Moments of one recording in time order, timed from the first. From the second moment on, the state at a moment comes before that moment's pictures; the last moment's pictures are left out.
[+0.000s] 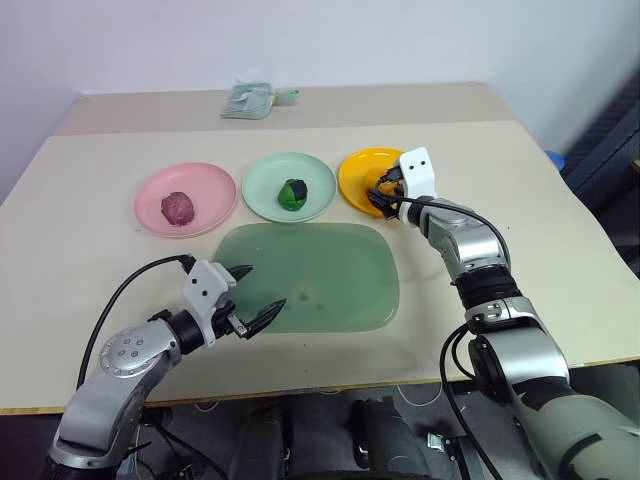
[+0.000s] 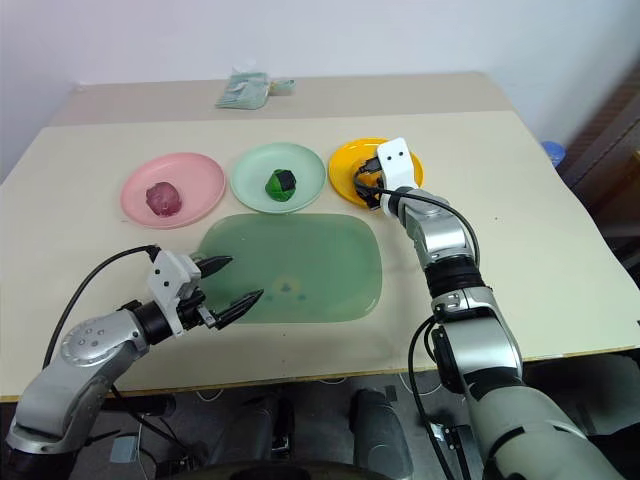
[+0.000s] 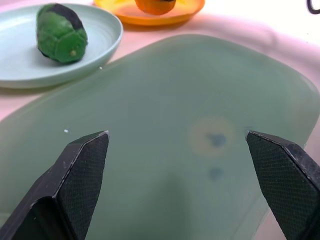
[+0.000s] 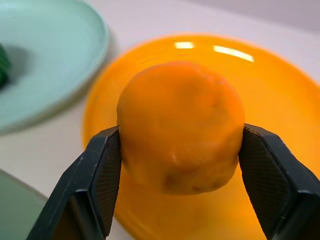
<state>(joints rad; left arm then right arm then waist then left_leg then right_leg) 0.11 0.56 0.06 -0.57 -0.38 0.47 -0.61 -0.90 -0.30 0.05 0.72 0.13 0.34 0.34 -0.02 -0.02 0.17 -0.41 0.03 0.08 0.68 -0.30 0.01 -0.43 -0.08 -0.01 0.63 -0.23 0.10</state>
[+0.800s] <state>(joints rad) 0.34 0.62 0.46 -0.49 -0.41 0.40 -0.65 -0.12 -0.77 -0.18 -0.15 0.44 0.43 0.94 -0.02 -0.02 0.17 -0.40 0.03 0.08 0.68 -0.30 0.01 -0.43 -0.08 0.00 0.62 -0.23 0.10</state>
